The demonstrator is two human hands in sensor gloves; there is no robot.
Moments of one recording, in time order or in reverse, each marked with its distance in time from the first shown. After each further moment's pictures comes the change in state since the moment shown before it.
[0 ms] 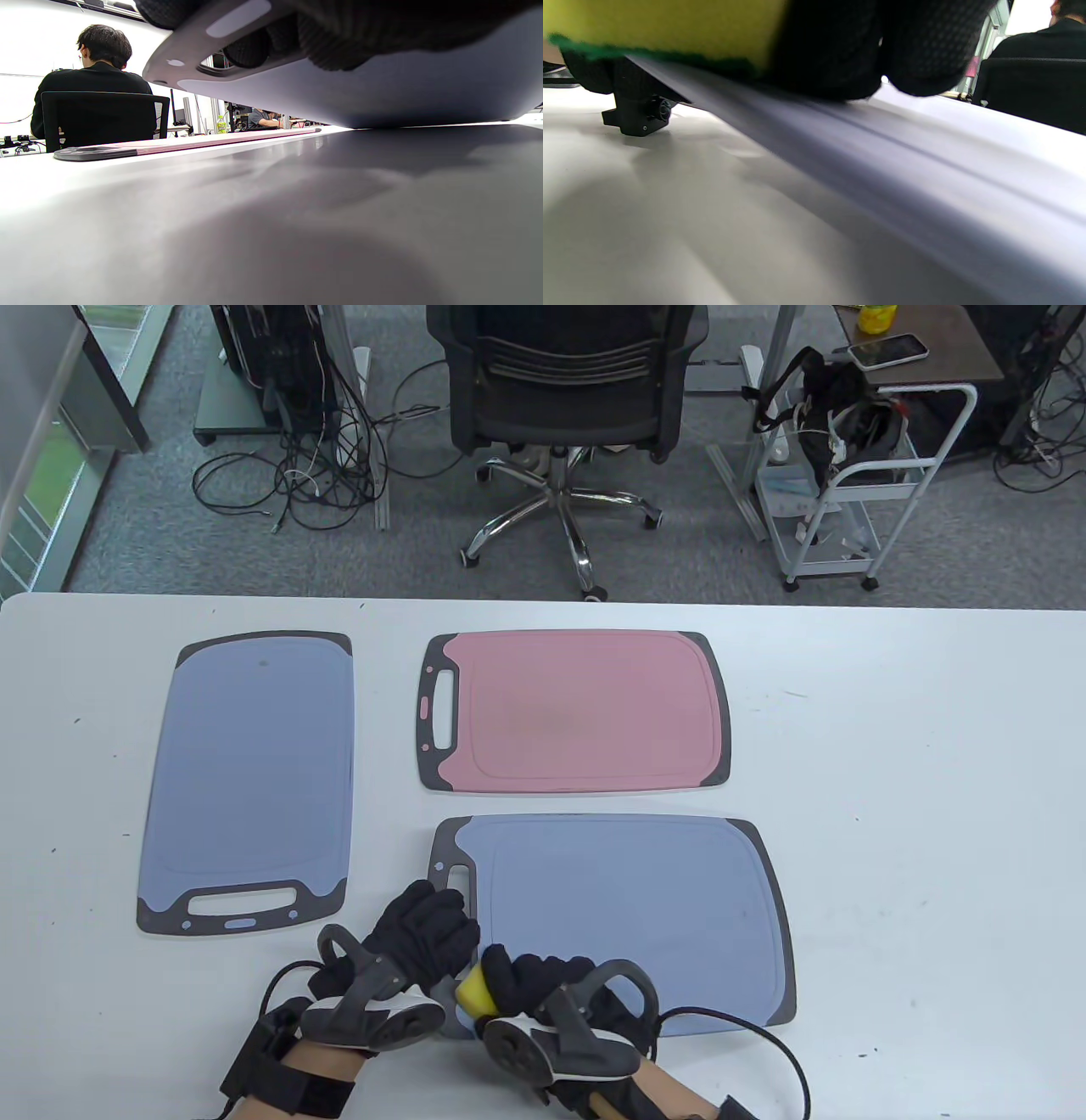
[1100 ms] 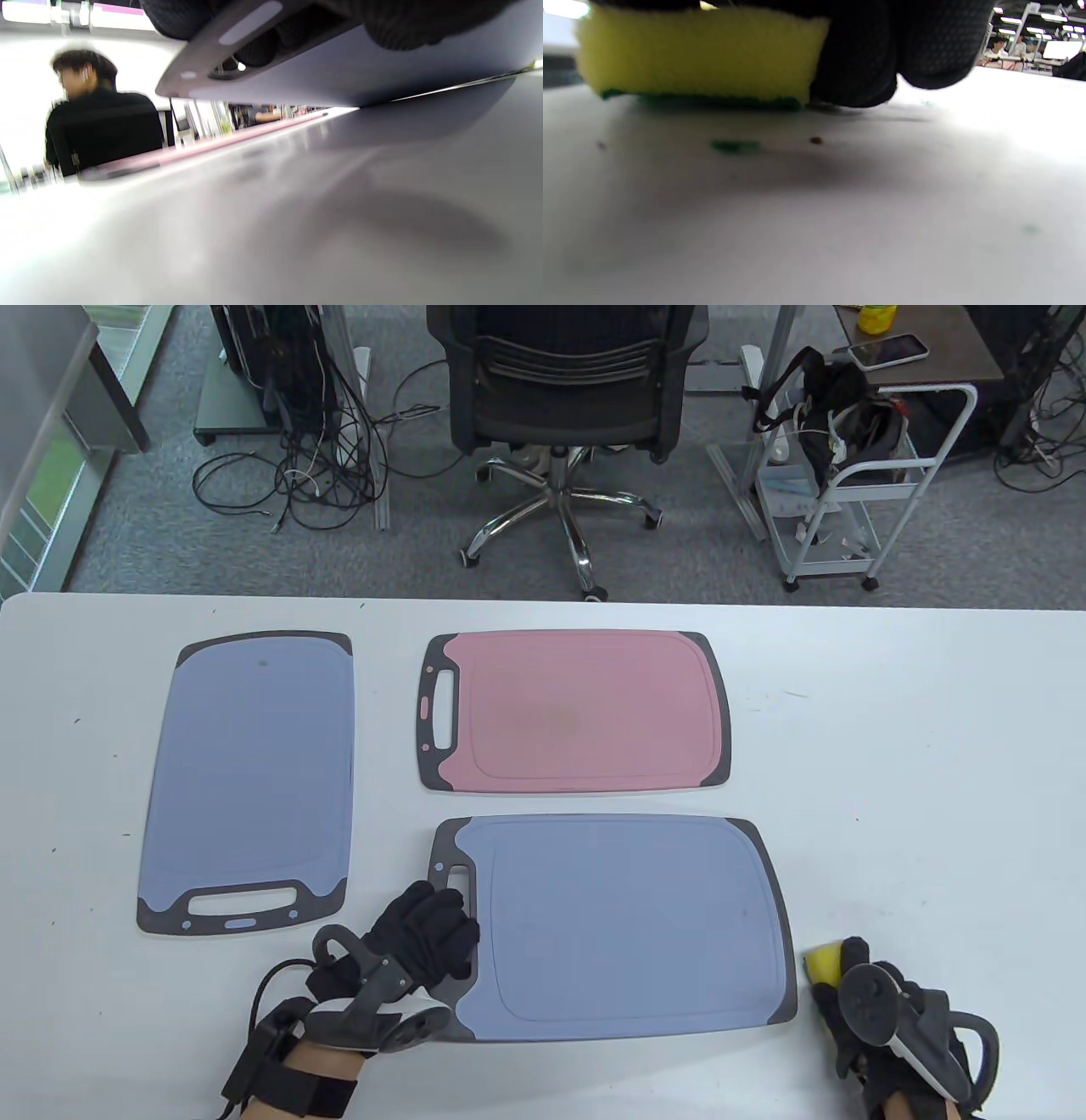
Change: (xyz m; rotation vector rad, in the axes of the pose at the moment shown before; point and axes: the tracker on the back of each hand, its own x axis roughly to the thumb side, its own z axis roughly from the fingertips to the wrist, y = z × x) left_hand 0.008 0.004 0.002 0.024 -0.018 -0.198; right_hand -0.257 0.053 0.205 0.128 0.854 -0.113
